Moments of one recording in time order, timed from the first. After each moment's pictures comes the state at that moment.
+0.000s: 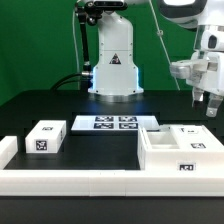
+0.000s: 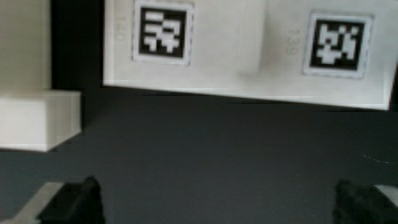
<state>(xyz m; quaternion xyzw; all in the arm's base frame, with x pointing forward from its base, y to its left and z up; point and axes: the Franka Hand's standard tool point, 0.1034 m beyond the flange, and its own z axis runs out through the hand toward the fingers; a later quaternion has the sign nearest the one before) 0.437 0.181 0.056 0.67 0.73 -0.02 0.08</state>
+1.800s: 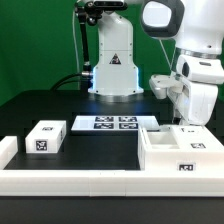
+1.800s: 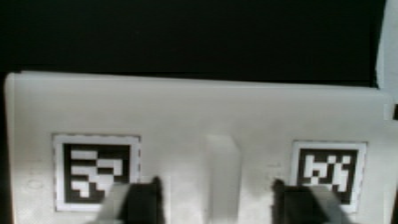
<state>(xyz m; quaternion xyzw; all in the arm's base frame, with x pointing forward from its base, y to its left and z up) 0.430 0.136 0.017 0.68 0.73 -0.07 0.03</state>
